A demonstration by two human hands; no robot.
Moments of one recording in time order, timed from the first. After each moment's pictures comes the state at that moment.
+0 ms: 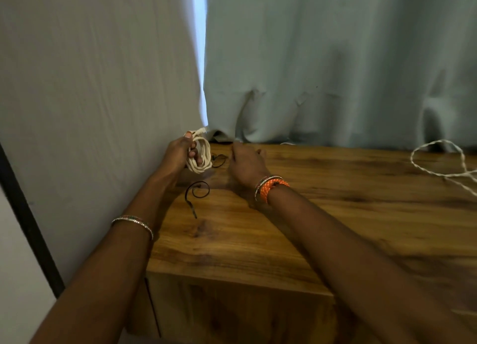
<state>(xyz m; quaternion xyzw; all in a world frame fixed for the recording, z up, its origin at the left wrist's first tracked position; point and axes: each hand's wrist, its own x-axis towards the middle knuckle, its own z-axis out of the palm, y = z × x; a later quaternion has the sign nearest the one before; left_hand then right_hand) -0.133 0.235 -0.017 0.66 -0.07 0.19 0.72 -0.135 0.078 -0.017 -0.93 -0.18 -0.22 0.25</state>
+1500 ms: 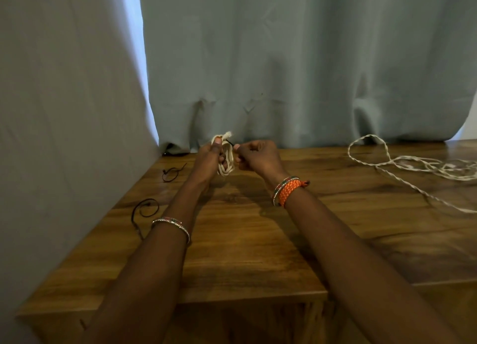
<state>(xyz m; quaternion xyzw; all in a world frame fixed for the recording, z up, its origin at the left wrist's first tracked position) -0.103 0.085 -0.014 0.70 -0.15 0.15 0.68 -0.150 -0.038 0.000 -0.74 -0.08 -0.20 0.64</state>
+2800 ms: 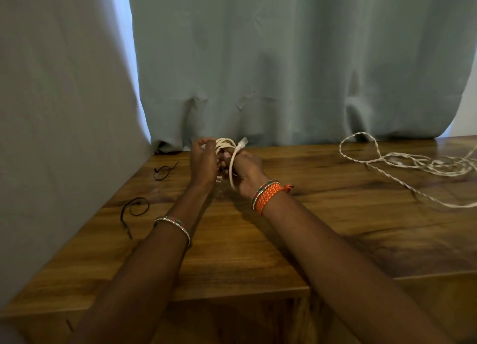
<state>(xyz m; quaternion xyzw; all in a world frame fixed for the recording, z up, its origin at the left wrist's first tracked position) -0.127 0.058 -0.014 0.62 -0.07 0.23 0.75 -0.170 -0.011 -0.001 -0.52 0.05 -0.06 0.85</state>
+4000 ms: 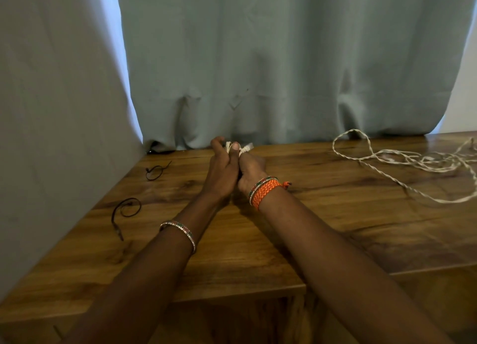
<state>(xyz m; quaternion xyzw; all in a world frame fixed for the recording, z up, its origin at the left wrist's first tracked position) -0.142 0.029 -0.036 0.73 -0.22 0.22 0.61 -0.139 -0.026 -0.016 -0.48 0.13 -0.09 0.86</state>
